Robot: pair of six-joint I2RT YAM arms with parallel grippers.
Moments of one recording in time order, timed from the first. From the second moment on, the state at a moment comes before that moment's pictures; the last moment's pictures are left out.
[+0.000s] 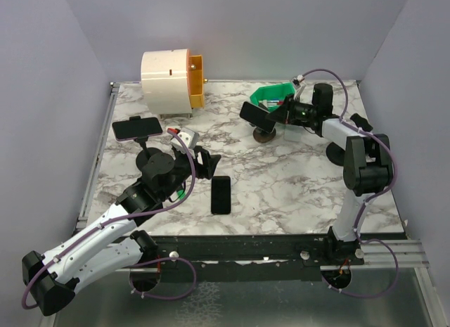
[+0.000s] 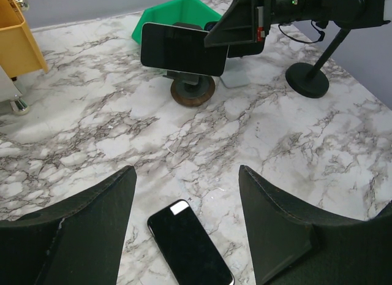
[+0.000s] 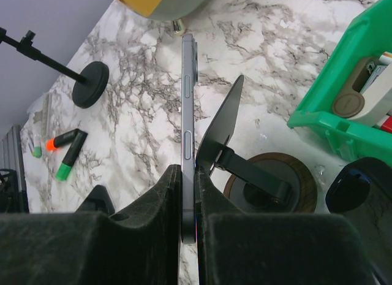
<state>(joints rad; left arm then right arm) -0.79 0.78 0.69 -0.02 -0.17 -0.21 0.09 1.94 1.29 0.24 -0.95 0.22</state>
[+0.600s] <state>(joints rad) -0.79 0.78 0.69 -0.02 -0.17 -0.21 0.09 1.82 1.20 0.16 -0.91 0.14</state>
